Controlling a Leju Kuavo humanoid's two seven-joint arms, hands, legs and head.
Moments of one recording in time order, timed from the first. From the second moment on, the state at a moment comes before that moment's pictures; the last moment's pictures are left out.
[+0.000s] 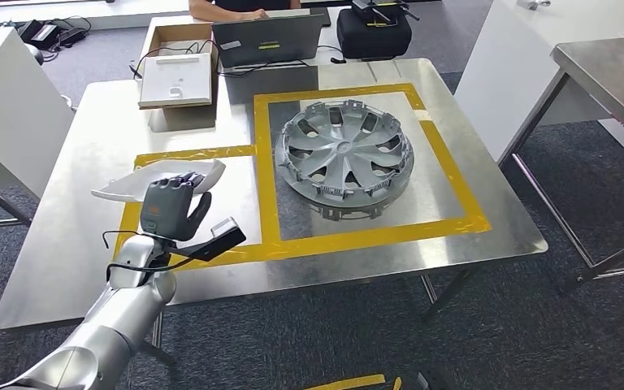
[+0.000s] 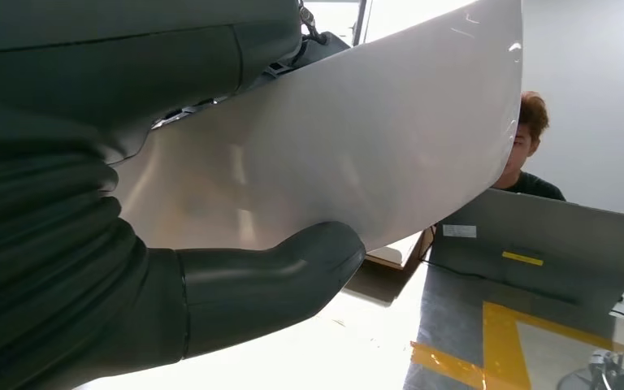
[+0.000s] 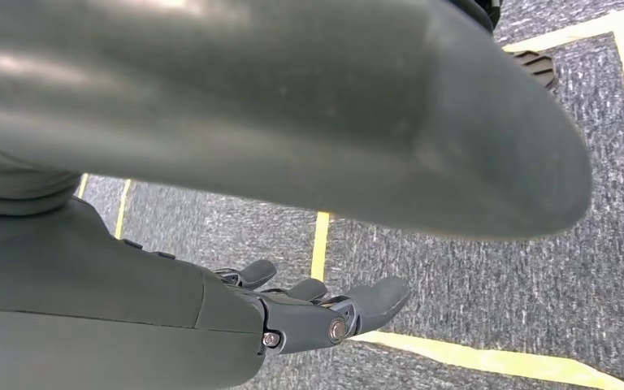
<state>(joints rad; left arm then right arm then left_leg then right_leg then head) -0.81 -0.17 -0.26 -0.33 -1.13 0.63 -0.45 -0.07 0.11 -1.11 -0.17 1.06 0.18 -0.05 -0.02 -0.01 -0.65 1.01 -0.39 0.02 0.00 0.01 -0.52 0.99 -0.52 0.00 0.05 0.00</state>
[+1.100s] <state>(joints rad) -1.01 -0.17 -0.39 -0.38 -1.19 0.65 -0.34 -0.07 0.11 -1.11 -0.17 1.07 0.19 -0.04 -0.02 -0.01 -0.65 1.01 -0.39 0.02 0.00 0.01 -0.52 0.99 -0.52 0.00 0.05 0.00</state>
